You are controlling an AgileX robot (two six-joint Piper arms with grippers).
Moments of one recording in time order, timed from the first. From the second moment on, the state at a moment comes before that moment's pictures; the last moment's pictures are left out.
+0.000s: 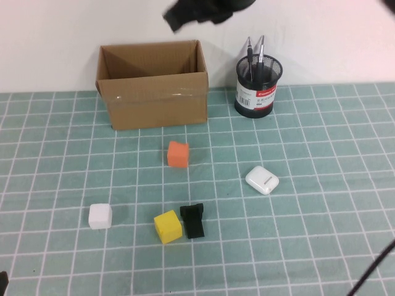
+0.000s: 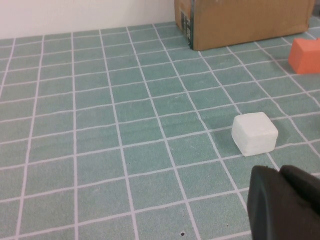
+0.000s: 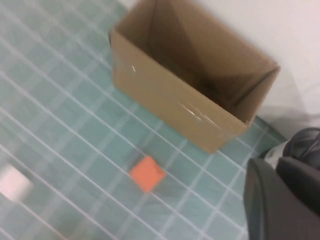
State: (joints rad) right arm 0.73 1.91 -2.35 -0.18 1.26 -0.02; left arm -0.19 -0.01 0.03 -0.02 0.36 0.12
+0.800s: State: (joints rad) right arm 0.69 1.03 -1.44 -0.32 1.08 0.14; left arm -0.19 -0.01 0.03 -0.02 0.36 0.12
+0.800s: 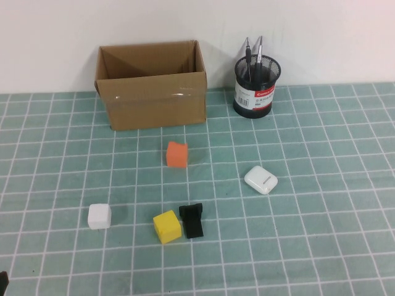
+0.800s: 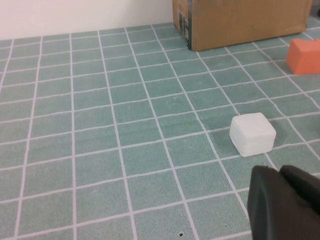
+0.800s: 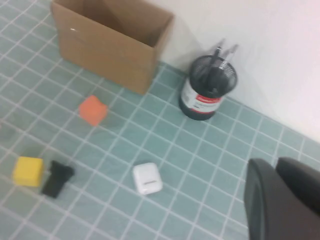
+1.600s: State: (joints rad) right arm -0.04 0.00 0.02 -0.23 0.02 0.31; left arm -0.19 -0.01 0.03 -0.02 0.36 0.12
